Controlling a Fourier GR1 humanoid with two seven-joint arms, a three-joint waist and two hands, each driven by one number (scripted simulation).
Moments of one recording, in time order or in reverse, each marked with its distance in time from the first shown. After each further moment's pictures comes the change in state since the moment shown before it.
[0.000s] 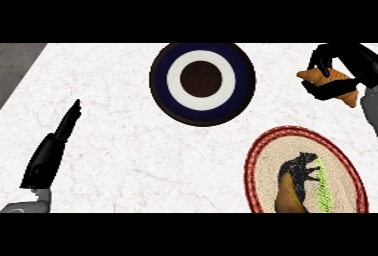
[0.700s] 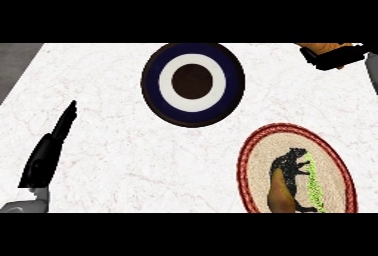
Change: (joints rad) left arm -0.006 0.001 0.025 0.036 -0.003 0.014 0.012; right arm -0.277 0.021 -0.122 0.301 -0.132 0.036 -0.495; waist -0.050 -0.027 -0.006
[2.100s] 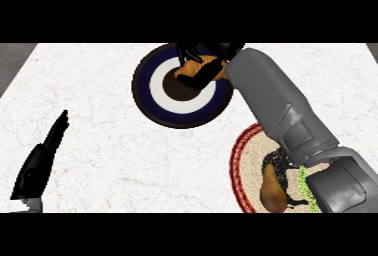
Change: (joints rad) left arm 0.062 -0.004 0.037 0.000 -0.005 0.001 -0.022; right arm -0.350 0.462 0.116 0.392 0.119 -0.020 0.134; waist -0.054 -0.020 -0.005
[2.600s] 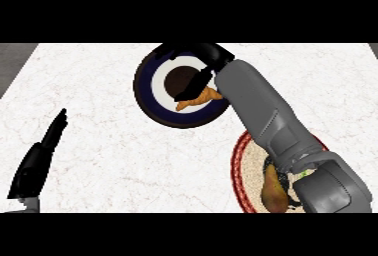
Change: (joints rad) left arm -0.004 0.006 0.009 -0.009 0.004 -0.017 0.006; right arm 0.005 0.062 -0.058 0.065 -0.062 -0.046 0.117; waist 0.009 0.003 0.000
